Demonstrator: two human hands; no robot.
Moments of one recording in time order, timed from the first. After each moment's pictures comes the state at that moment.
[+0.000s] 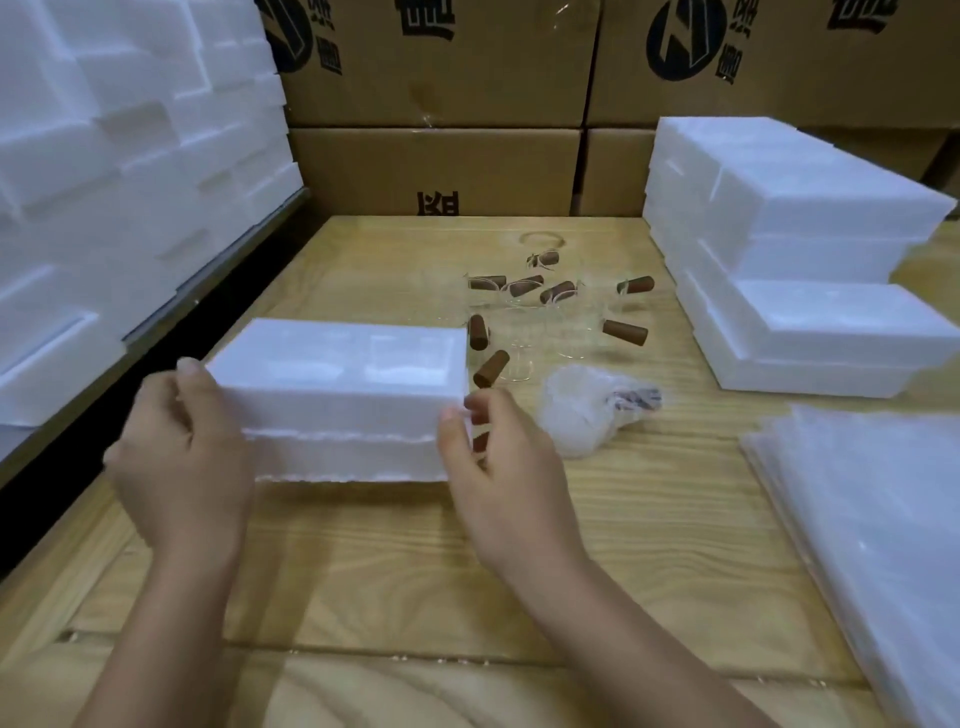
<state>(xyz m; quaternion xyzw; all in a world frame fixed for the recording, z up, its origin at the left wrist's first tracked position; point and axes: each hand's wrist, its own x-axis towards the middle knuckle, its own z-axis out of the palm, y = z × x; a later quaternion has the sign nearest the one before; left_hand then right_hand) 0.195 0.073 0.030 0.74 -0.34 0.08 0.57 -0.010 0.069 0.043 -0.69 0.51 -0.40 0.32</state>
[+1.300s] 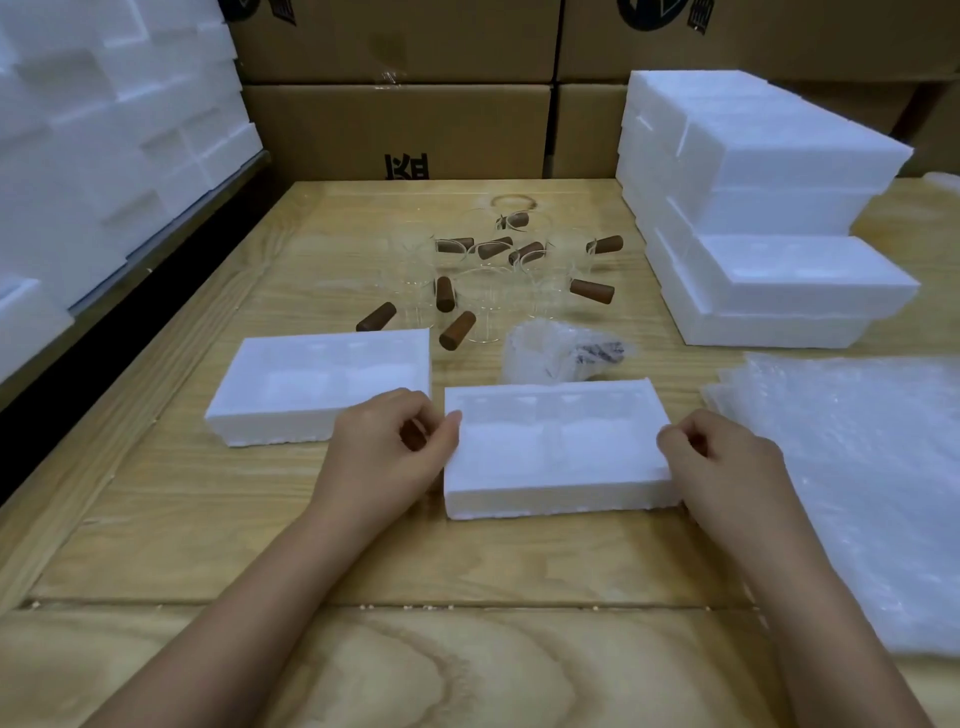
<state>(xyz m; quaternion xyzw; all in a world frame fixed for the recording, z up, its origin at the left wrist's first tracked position) 0.090 0.068 0.006 0.59 -0.65 -0.14 0.45 -0.166 0.072 0.023 -0.56 0.71 -0.33 0.26</state>
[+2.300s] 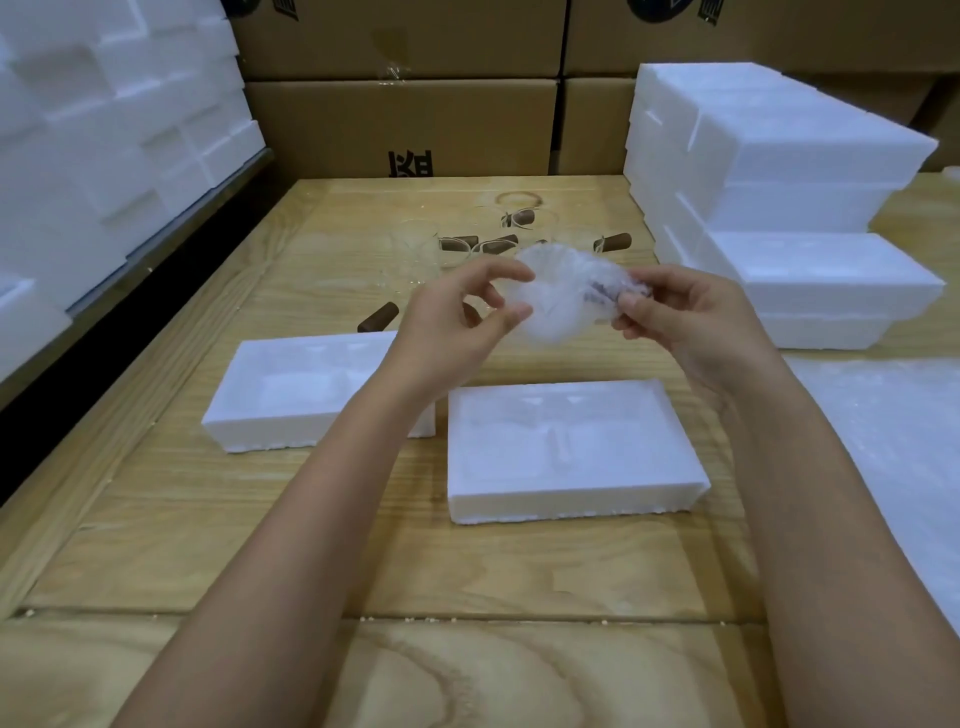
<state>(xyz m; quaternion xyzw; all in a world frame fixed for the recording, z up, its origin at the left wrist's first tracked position) 0.061 -0.011 0.057 0.46 -0.69 -0.26 0.49 -0.154 -0.024 0.064 -0.55 0.46 -0.52 0.46</state>
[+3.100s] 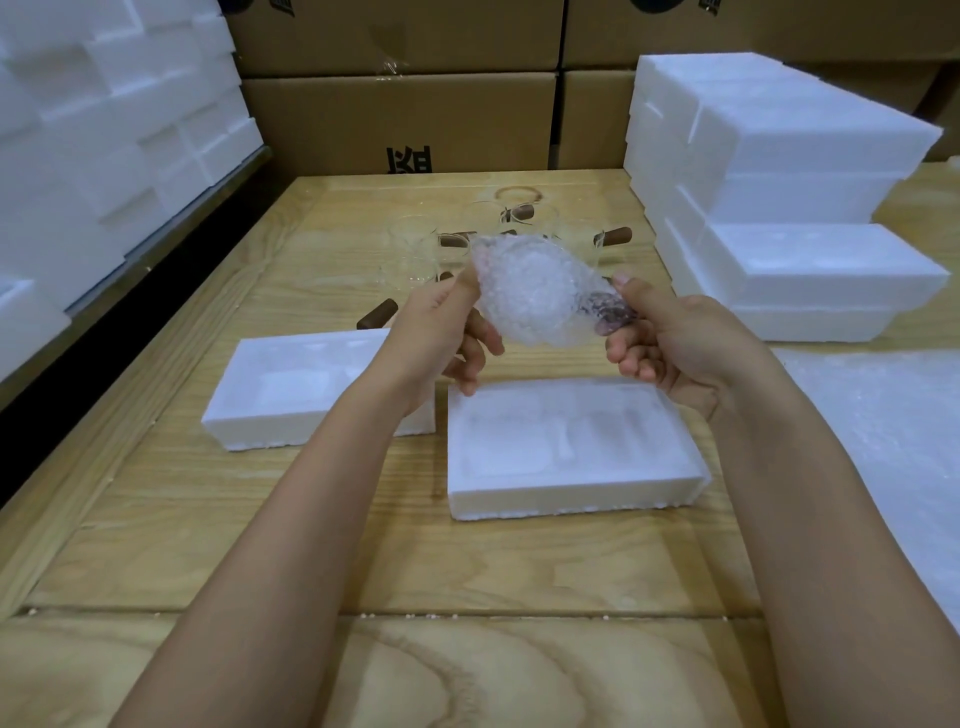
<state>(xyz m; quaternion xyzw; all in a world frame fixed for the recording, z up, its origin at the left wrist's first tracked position) 0.068 -0.013 0.053 0.50 -0.53 -0.50 0.47 -0.139 -0.010 0.074 -0.45 0.52 -0.44 0.58</state>
